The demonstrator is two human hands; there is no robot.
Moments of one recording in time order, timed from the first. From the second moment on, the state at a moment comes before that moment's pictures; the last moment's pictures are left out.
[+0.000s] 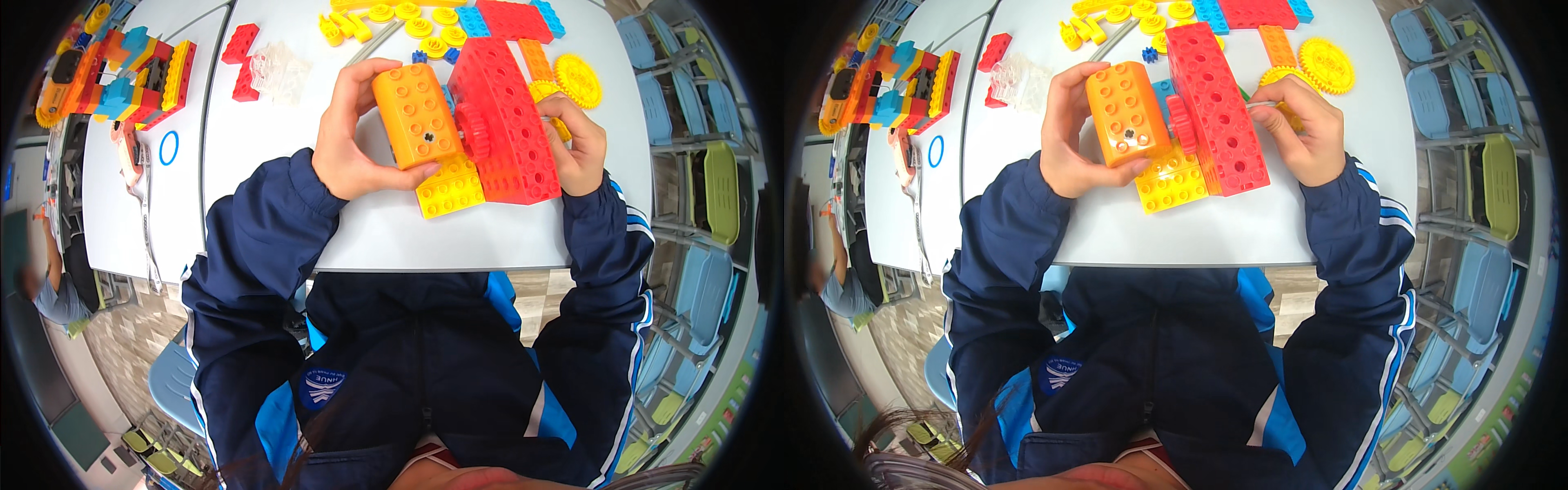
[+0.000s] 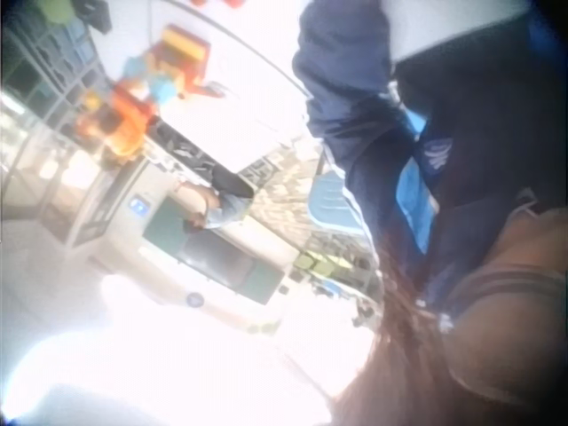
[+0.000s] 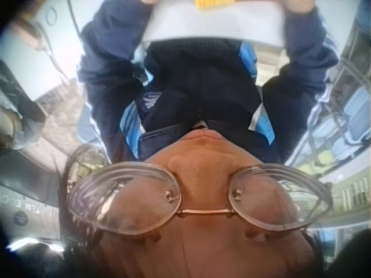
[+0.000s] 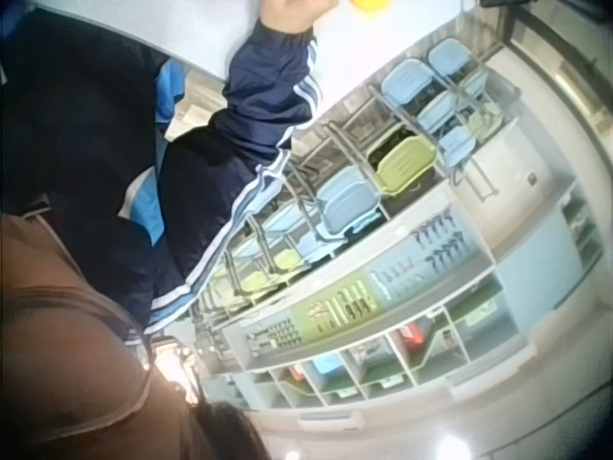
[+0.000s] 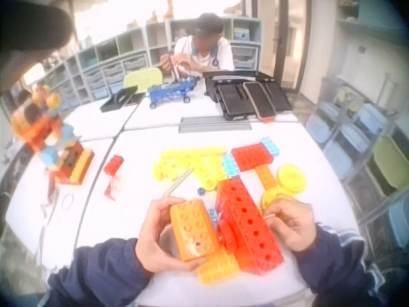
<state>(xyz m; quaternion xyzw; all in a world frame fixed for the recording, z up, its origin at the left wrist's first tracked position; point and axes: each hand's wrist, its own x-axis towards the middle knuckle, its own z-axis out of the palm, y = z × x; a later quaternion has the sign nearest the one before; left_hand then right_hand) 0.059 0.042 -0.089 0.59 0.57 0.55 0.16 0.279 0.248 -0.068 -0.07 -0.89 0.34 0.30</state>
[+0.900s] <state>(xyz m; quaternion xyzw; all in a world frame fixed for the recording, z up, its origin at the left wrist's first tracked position) 0.071 0.031 -0.081 0.59 0.61 0.51 0.11 0.282 0.102 -0.077 -0.06 -0.95 0.17 0.25</state>
